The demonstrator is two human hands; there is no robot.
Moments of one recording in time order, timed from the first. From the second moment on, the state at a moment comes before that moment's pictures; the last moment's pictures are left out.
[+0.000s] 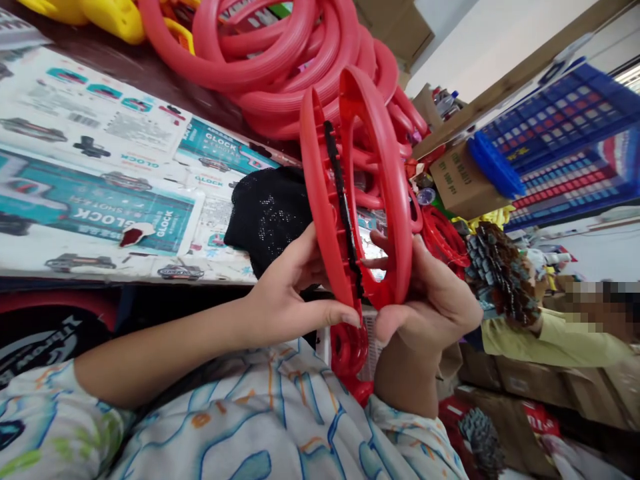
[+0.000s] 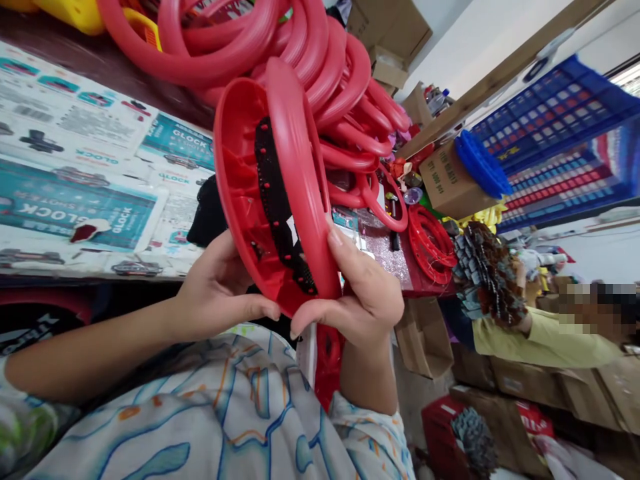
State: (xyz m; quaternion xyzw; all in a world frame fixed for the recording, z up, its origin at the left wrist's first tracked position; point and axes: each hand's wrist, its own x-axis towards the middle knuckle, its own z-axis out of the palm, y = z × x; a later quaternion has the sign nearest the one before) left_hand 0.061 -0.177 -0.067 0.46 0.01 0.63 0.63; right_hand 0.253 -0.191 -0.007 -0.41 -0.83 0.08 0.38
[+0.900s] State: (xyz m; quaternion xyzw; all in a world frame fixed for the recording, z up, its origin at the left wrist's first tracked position) left_hand 0.064 -0.173 -0.062 0.54 0.01 0.58 0.61; right_hand 0.226 -0.207 -0.017 -0.33 -0.85 -0.13 0.39
